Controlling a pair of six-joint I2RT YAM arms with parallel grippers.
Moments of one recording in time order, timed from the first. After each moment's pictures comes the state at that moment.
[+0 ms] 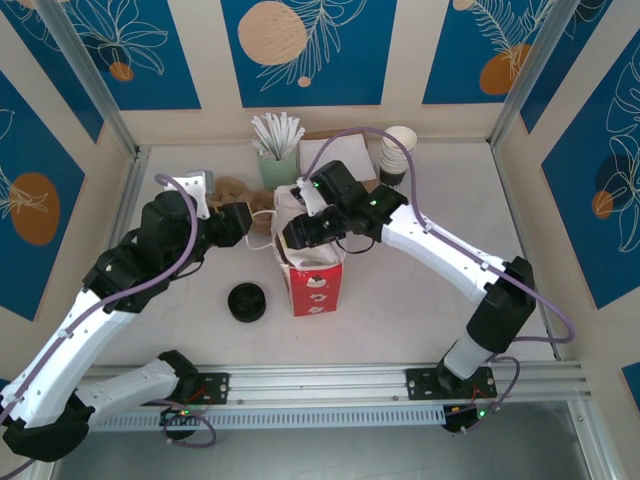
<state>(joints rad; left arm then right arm) -0.67 0.94 1.28 -0.81 -0.23 -0.57 0.81 1.62 1.54 -0.80 -0.34 0.41</state>
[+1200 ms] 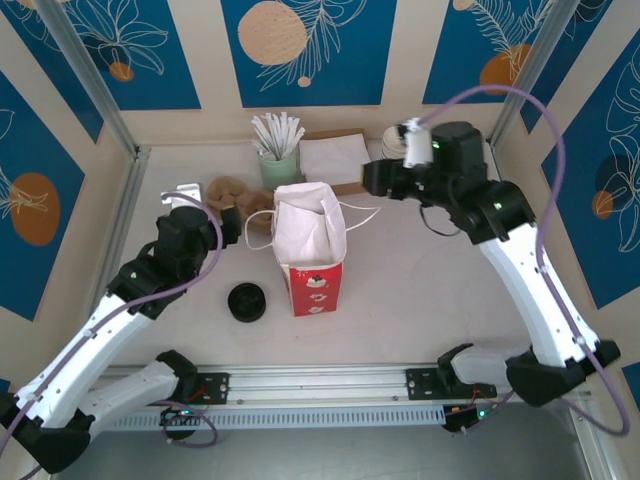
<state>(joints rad) -0.59 0.87 0.98 -0.59 -0.58 -0.37 0.43 1.22 1.60 -0.88 -0.20 0.33</state>
